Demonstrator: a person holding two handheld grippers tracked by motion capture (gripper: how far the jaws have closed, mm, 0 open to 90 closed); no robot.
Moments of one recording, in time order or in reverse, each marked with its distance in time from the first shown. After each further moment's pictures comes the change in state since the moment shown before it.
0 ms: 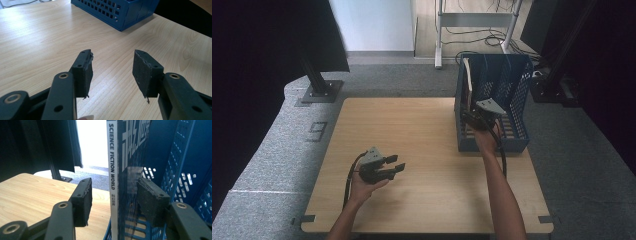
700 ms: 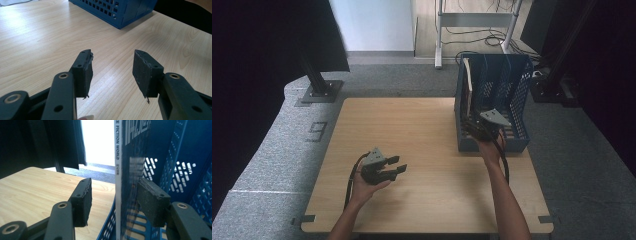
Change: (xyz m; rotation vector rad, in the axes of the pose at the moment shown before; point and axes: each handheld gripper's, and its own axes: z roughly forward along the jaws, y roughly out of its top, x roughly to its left) left arm -0.004 -0.001 0.005 0.016 -0.004 0.012; right arm 0.001 -0.021 -0.029 0.003 0.039 -0.004
